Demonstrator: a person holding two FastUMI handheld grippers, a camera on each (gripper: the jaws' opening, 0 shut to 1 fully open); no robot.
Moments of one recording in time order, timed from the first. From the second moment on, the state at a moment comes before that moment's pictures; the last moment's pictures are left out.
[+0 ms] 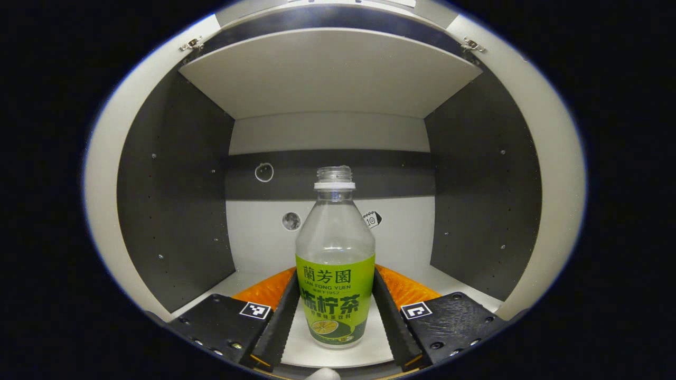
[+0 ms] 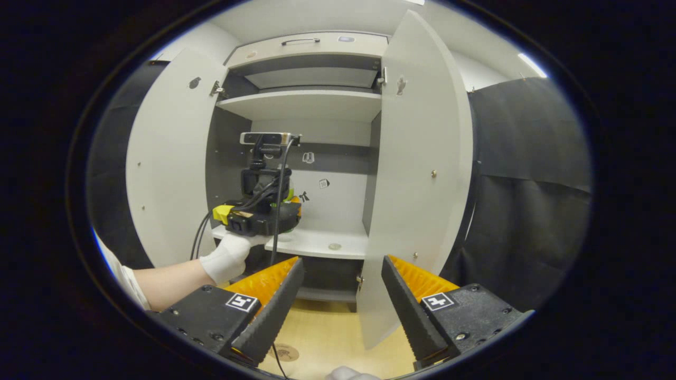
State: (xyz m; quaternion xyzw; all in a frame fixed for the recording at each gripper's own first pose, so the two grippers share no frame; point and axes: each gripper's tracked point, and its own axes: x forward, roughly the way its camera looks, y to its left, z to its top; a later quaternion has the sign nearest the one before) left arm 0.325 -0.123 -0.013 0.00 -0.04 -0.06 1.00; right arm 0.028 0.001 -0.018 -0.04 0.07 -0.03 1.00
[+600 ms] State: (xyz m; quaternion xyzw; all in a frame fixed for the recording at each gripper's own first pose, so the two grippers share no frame) left arm 0.161 -0.120 -0.047 -0.01 -0.04 -0.12 0.99; right arm -0.002 -0.010 -0.036 -0.02 0.07 -0.04 1.00
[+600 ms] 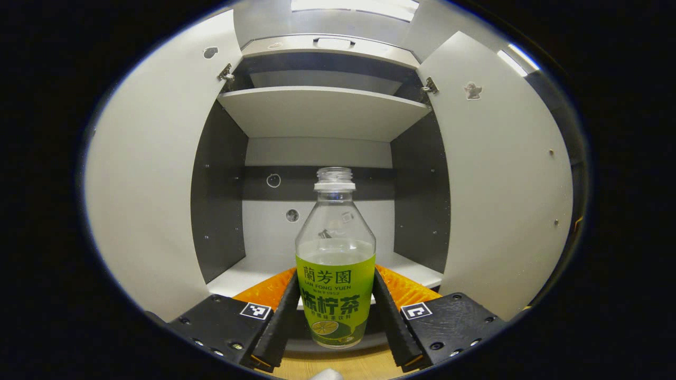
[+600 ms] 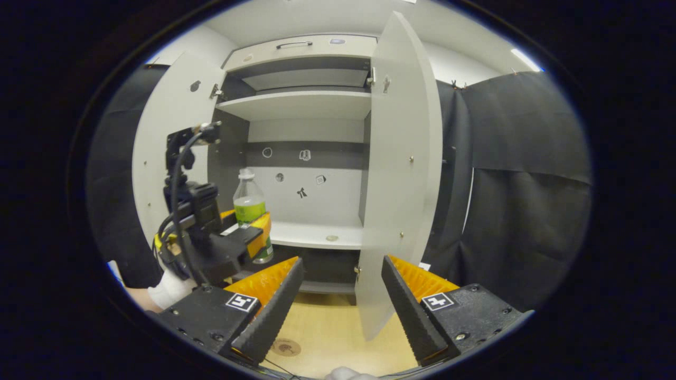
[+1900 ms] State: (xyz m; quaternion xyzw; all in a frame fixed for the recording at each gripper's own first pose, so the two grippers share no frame) left arm 0.021 -0.177 -0.323 -0.02 0.03 -0.23 0.97; right arm -0.033 -0.047 -0.067 -0.02 0.16 -0.05 0.99
